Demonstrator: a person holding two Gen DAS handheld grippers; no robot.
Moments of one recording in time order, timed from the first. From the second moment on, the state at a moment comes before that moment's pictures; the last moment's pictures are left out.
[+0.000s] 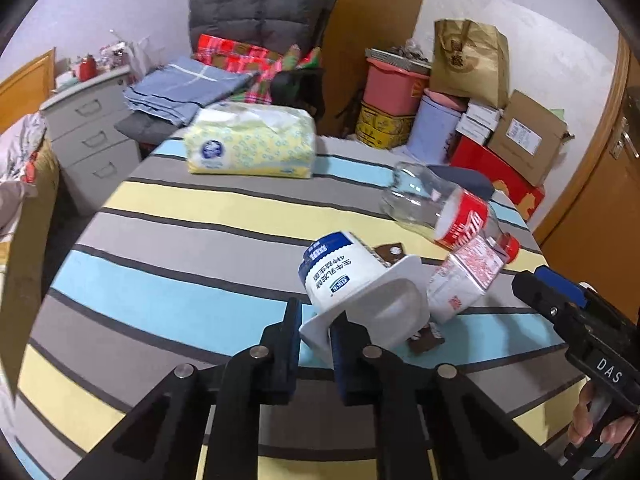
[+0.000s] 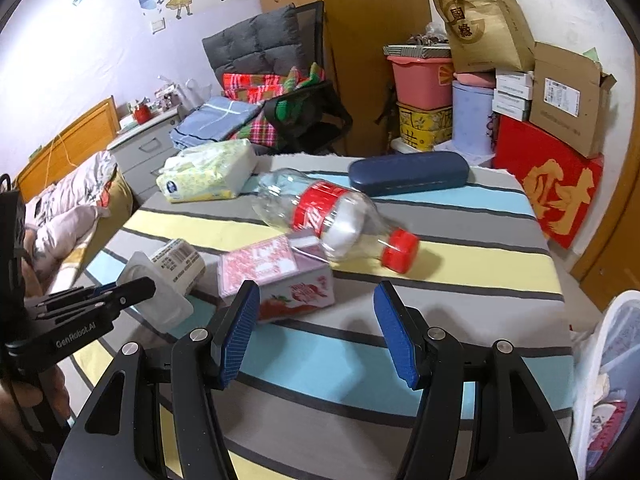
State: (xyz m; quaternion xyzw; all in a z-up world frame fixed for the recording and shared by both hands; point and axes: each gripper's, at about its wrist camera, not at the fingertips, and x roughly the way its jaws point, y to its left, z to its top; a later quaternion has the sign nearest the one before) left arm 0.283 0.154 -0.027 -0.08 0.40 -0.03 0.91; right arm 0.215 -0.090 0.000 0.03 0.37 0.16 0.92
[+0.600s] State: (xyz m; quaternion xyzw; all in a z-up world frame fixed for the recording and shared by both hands) left arm 0.273 0.183 -0.032 -0.09 0.40 -0.01 0.91; right arm 0.243 -0.049 -0.003 0.05 0.40 0.06 0.91
